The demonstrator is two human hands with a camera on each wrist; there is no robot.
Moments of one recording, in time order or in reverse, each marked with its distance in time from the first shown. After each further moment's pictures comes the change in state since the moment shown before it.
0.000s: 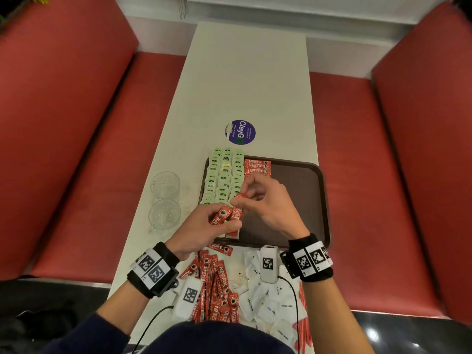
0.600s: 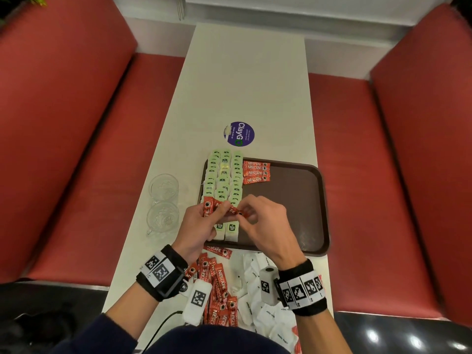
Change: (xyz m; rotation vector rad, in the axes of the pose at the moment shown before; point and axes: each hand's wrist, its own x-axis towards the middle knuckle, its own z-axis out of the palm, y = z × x) left_hand 0.014 -0.015 0.012 -0.382 0.295 -0.089; right_hand -0.028 0.031 0.023 -0.498 0.168 -0.213
